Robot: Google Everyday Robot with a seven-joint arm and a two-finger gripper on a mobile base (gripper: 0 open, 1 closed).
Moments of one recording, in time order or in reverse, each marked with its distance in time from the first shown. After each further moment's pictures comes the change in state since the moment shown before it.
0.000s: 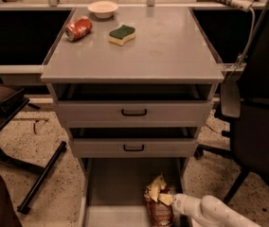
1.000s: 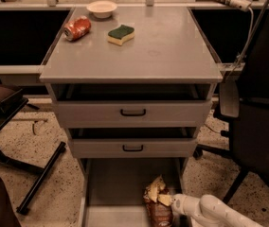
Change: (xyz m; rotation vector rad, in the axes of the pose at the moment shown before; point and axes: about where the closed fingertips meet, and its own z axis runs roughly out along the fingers) arm -0.002 -0.002 0.002 -0.008 0.018 0.003
